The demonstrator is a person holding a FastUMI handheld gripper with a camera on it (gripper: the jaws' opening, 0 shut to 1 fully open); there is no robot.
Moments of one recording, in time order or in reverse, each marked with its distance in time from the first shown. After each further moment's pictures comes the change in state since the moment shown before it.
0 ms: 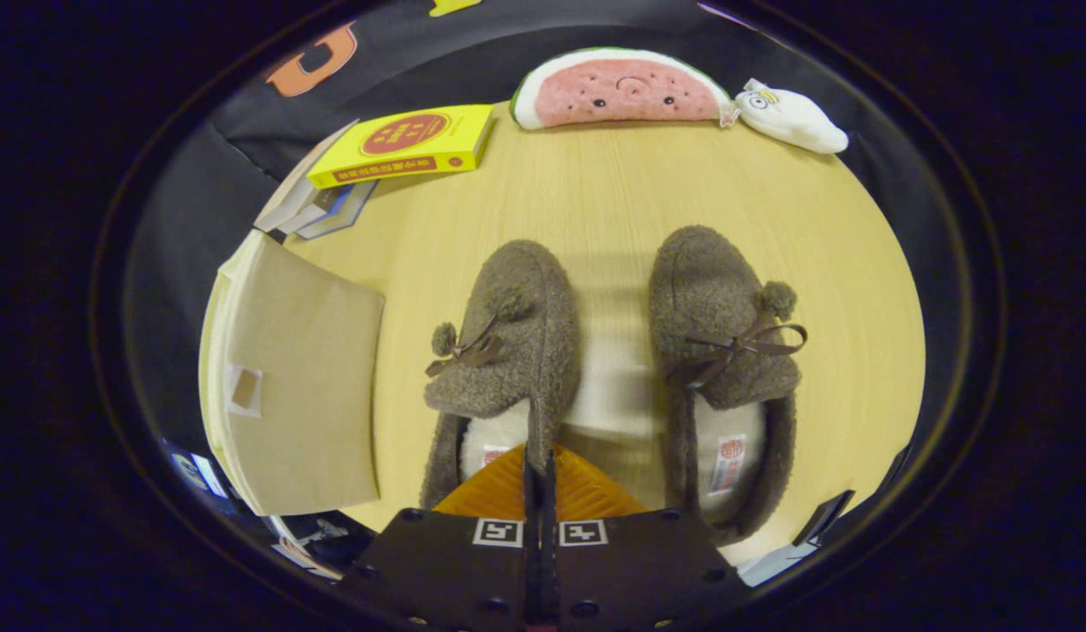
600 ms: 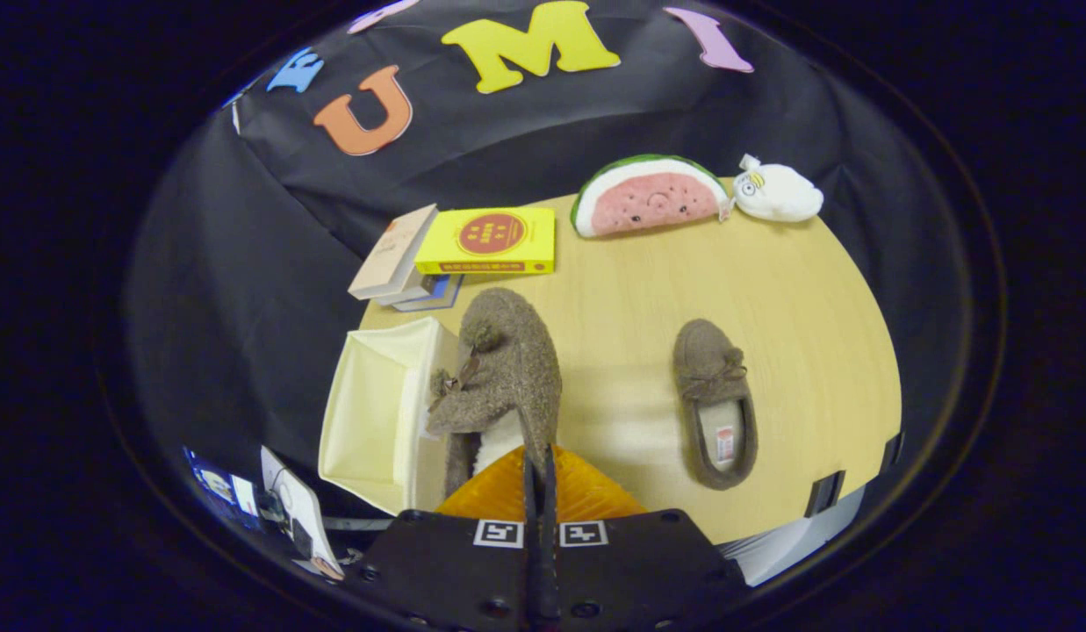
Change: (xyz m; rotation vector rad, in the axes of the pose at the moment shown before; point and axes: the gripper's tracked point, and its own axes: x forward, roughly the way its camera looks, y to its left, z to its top) arm -0.149 0.096 0.019 -0.010 -0.251 0.093
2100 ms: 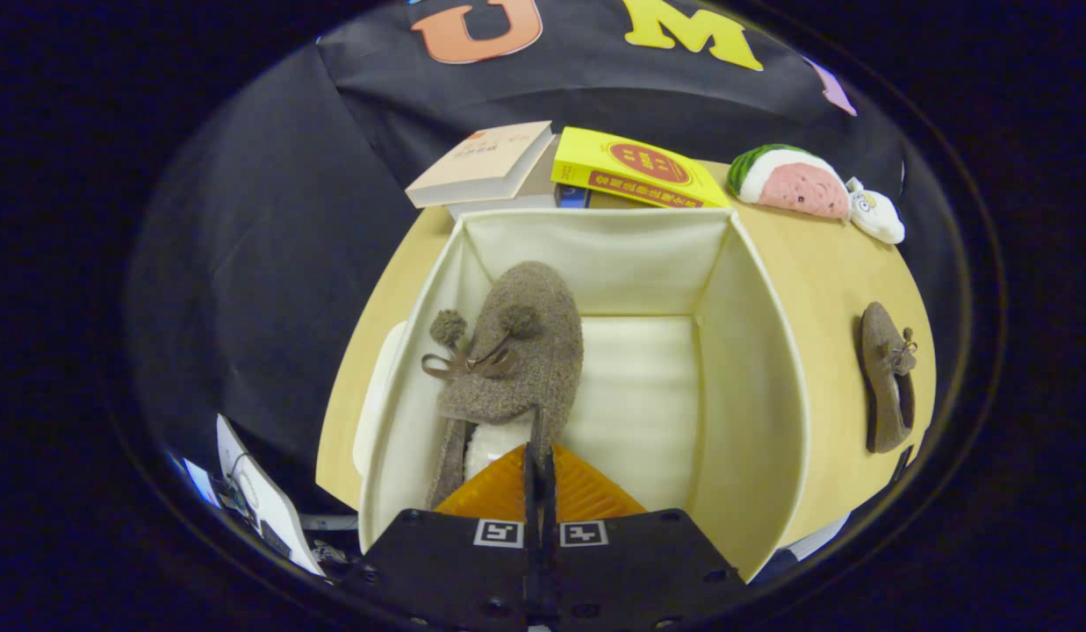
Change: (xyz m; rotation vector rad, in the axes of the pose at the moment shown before) arm 0.194 0.211 -0.113 -0.161 0.115 -0.105
